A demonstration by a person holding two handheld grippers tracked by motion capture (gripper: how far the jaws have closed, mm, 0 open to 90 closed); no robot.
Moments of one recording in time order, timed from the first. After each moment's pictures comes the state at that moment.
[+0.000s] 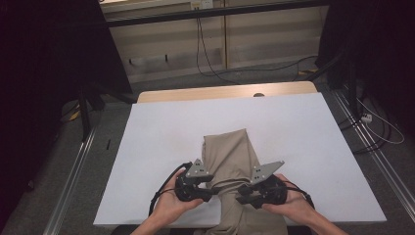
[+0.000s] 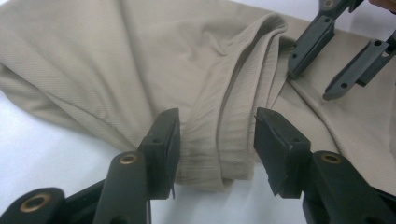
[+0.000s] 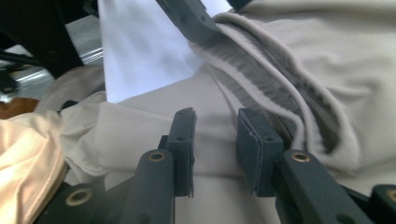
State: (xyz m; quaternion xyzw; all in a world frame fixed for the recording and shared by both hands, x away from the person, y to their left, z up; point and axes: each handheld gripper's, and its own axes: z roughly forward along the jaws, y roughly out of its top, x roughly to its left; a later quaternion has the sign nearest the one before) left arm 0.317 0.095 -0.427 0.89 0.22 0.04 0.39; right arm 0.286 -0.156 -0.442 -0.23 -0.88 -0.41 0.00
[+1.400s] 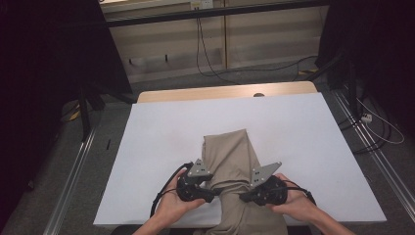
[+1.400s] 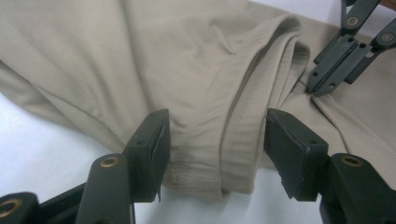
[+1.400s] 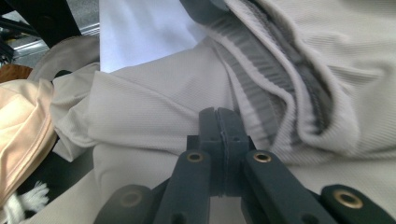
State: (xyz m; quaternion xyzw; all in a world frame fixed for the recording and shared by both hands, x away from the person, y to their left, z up) left arm 0.320 0.094 -0.431 0.89 0.24 0.04 0.39; right arm 0.287 -0.163 -0.445 -0.19 -0.90 -0.38 -0.01
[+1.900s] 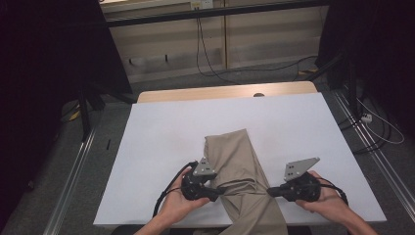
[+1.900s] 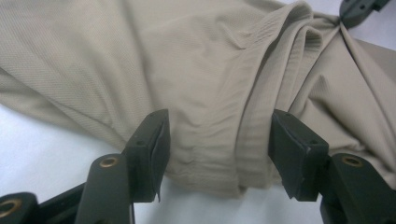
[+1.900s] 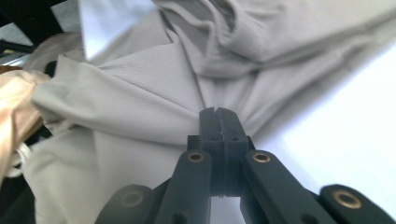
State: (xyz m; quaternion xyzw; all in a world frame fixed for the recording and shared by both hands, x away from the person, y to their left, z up) left arm 0.321 0.079 -0.433 0.89 0.23 0.04 0.38; right arm 0.279 -0.241 -0.436 -0.25 -0.89 -0.39 -0.02
